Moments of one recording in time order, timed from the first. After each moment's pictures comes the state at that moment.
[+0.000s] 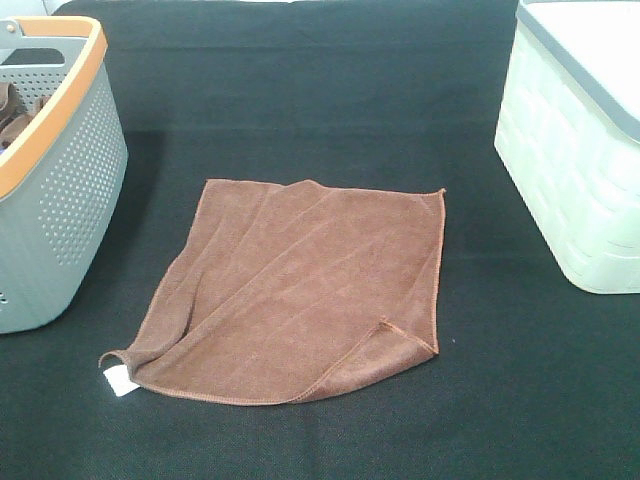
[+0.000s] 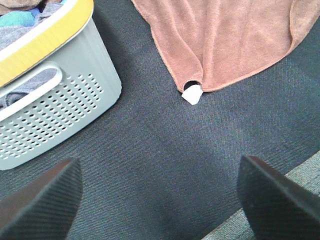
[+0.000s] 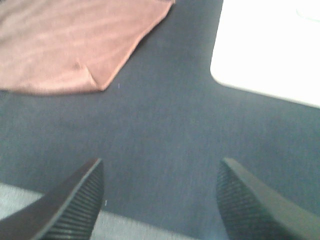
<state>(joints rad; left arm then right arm) -0.57 0.25 -0.51 0.13 1.06 -0.02 0.27 0.11 -0.54 0.03 1.13 -0.04</state>
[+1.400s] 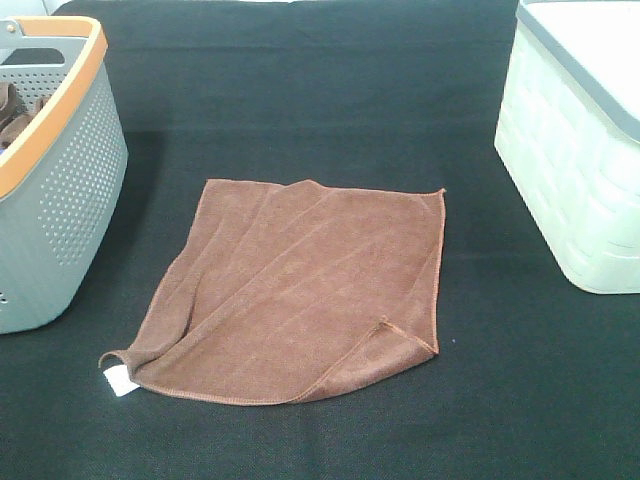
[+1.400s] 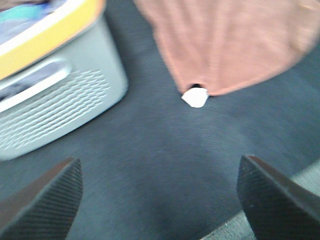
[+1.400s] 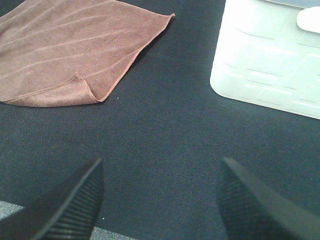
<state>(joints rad) -0.40 0.22 -0.51 0.05 1.05 0.04 0.26 0.11 -0.51 0.03 1.07 -0.04</state>
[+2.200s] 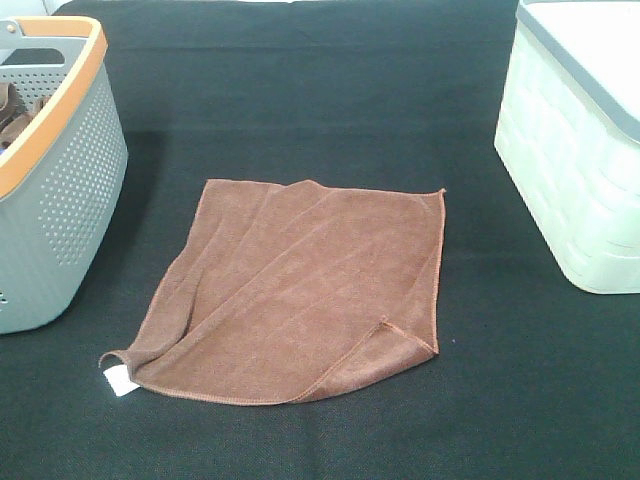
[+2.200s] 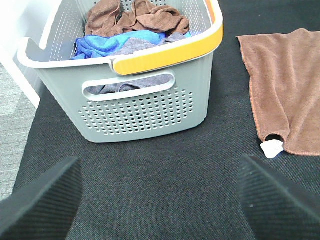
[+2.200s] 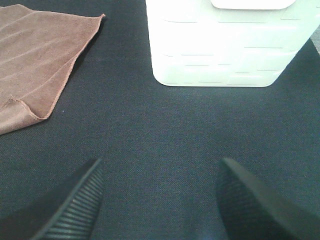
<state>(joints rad) -0.05 0.00 -0.51 0.05 1.05 0.04 0.00 0.11 -0.51 0.03 1.07 -0.04</state>
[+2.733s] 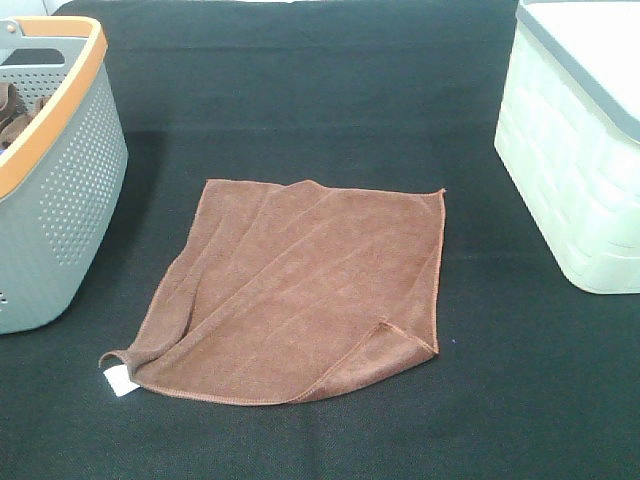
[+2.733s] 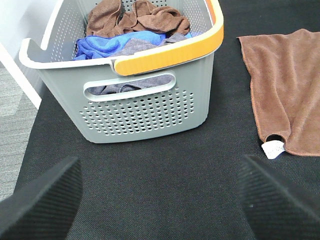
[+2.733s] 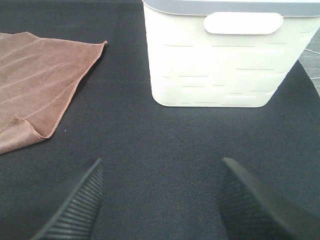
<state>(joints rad) -0.05 0.00 -0.51 0.06 1.05 0.04 0.00 0.00 -0.50 0.03 1.07 -0.04</state>
